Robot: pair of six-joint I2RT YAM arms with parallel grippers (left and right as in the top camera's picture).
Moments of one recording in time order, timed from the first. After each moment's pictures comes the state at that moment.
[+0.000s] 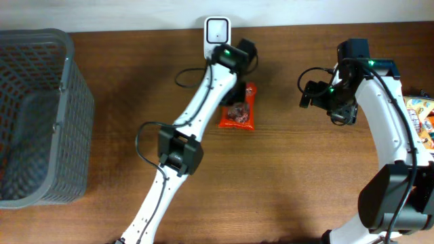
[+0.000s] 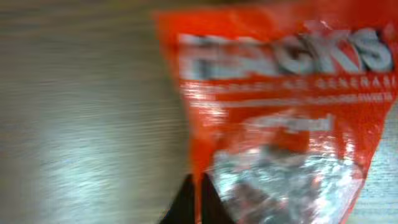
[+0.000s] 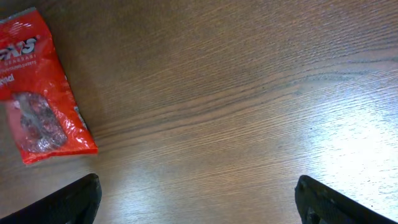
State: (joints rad) left arm -0.54 2.83 2.97 -1.66 -0.03 -0.43; right arm -0.07 1.78 1.55 -1.17 -0.12 0.33
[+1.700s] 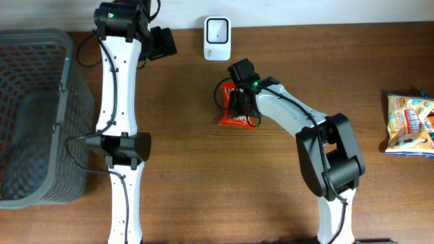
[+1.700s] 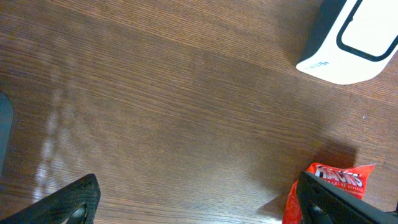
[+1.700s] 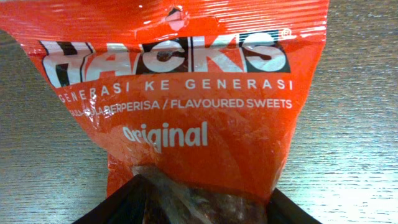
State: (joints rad) left arm -0.14 2.55 3.04 -1.69 -0.04 -0.42; right arm 0.43 2.15 1.55 -0.64 0.03 0.54
